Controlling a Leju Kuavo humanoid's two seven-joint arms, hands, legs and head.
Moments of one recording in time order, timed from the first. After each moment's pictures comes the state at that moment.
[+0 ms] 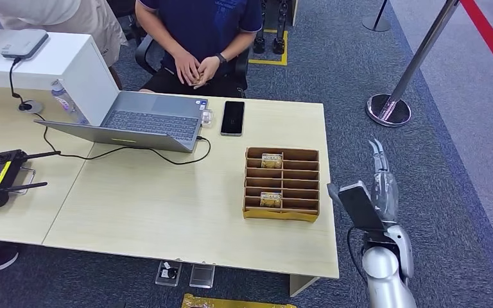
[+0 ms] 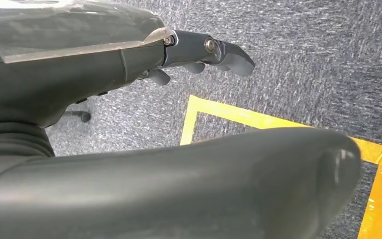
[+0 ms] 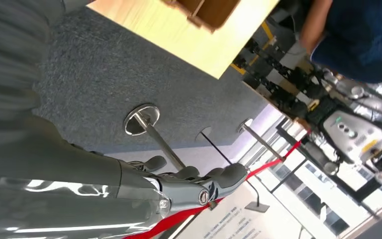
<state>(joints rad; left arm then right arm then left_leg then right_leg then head) -0.10 -0.09 1.23 -0.22 -1.07 0.11 -0.04 -0.32 0.20 0.47 -1.18 1.06 -0.17 0.12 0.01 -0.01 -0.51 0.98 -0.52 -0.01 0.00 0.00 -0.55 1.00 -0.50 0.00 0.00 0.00</state>
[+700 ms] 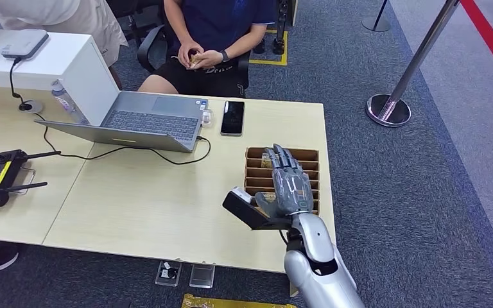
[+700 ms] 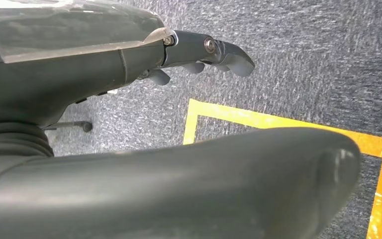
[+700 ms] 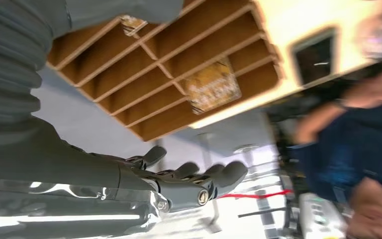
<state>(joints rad) -0.10 -0.09 1.23 -0.22 -1.08 0.11 -0.04 -0.34 0.21 0.51 -1.15 1.12 -0.17 0.24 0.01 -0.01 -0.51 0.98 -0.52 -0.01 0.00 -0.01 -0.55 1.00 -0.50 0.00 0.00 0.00</state>
